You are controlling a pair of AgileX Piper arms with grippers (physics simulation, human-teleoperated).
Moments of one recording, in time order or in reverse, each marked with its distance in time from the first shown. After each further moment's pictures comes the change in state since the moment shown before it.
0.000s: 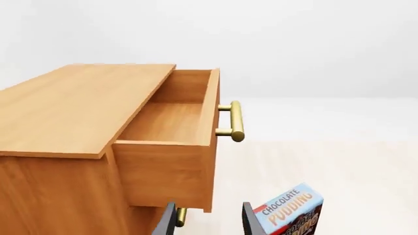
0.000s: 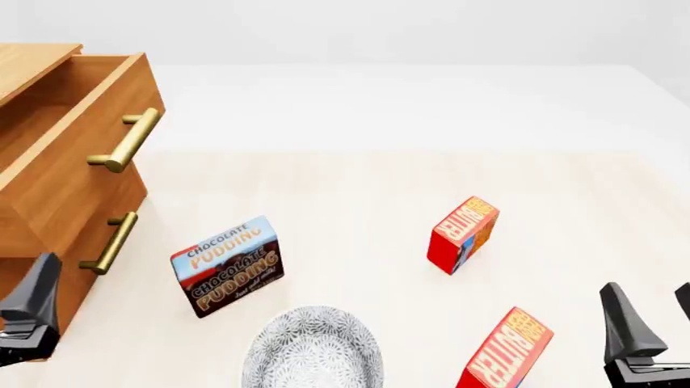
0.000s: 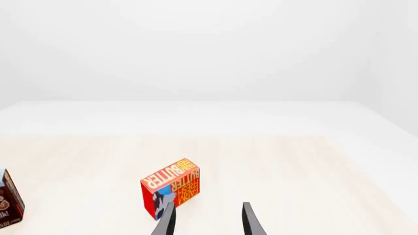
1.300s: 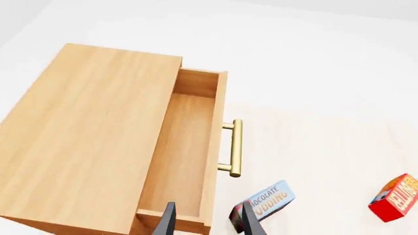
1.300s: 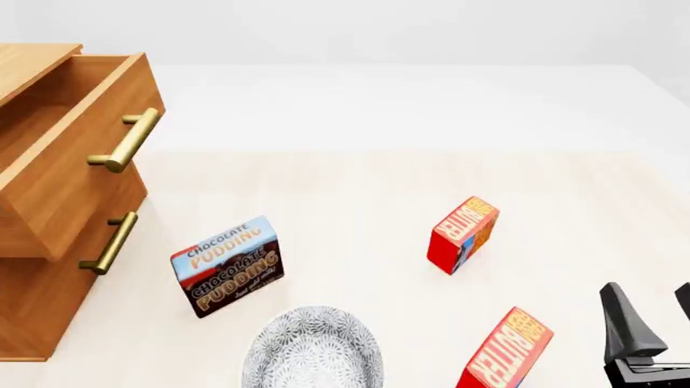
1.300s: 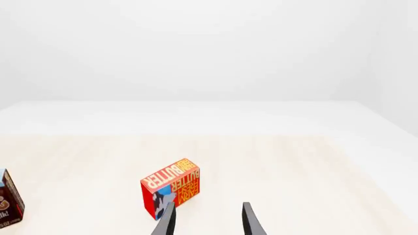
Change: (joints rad) left arm 0.026 0.664 -1.154 0.961 -0.076; right arm 0.000 0.000 0.000 0.000 0.000
